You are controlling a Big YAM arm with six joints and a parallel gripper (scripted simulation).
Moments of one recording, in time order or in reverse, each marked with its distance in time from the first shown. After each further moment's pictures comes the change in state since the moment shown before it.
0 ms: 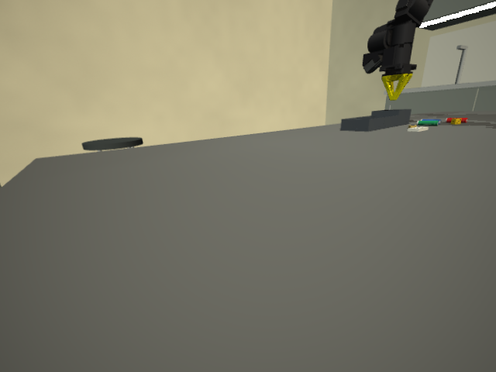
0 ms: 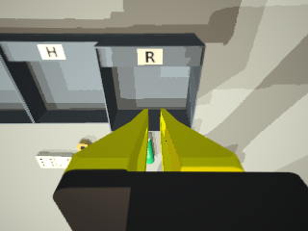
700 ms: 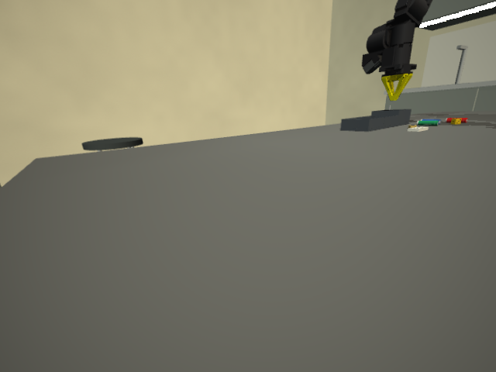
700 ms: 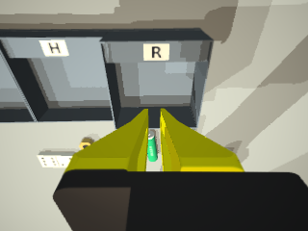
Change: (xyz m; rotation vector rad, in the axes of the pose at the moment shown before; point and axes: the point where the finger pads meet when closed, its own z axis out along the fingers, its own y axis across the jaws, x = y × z) arm 0.004 0.006 0.001 0.016 0.010 0.003
